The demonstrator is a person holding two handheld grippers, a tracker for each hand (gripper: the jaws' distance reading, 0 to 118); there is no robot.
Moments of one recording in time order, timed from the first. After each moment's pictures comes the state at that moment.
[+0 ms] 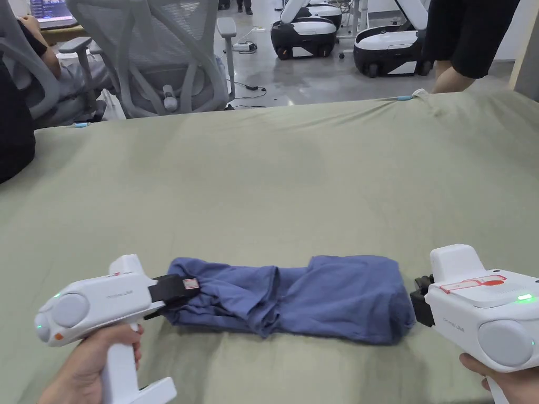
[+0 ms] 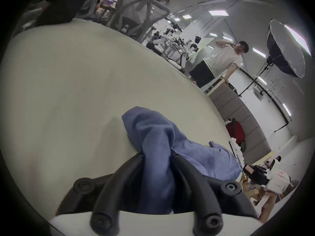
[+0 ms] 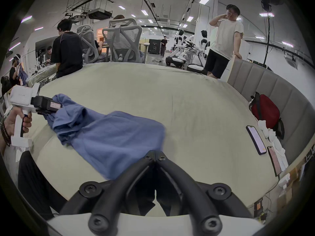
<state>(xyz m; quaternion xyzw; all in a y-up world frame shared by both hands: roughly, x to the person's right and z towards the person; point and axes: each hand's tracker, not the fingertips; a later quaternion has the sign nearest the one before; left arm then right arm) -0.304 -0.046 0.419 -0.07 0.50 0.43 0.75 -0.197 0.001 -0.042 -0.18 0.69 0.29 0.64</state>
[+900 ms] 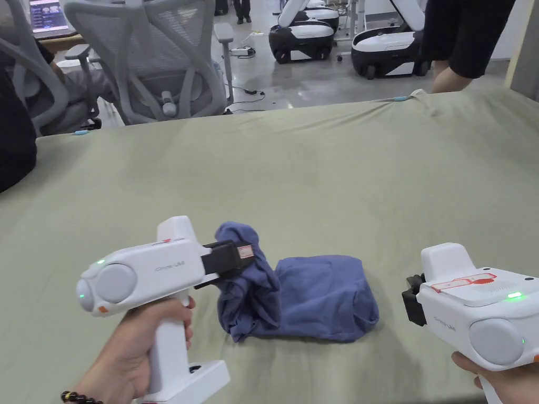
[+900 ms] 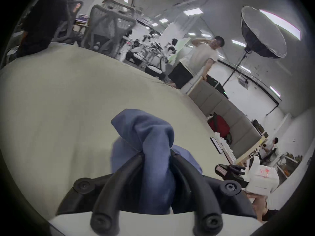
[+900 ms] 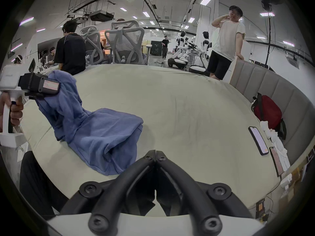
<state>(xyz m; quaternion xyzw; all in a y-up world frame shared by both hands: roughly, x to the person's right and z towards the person) -0.283 0.025 0.295 -0.07 0.43 0.37 0.82 -0.187 0.001 -0.042 -0.18 0.70 0.28 0.64</state>
